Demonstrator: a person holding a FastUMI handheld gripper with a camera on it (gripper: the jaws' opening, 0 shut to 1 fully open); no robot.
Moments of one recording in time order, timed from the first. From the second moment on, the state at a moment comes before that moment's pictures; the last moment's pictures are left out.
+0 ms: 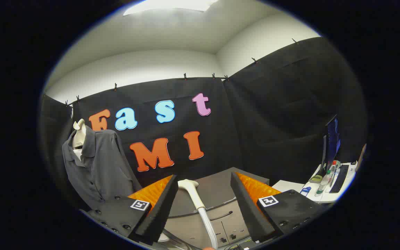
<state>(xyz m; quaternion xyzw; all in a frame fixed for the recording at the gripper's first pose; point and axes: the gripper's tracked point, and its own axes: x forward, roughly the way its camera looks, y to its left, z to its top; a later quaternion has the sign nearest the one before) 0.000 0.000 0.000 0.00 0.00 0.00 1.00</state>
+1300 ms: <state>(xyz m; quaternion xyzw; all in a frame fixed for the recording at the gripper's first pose) 0.042 0.028 -0.046 -0.01 0.07 0.02 1.00</state>
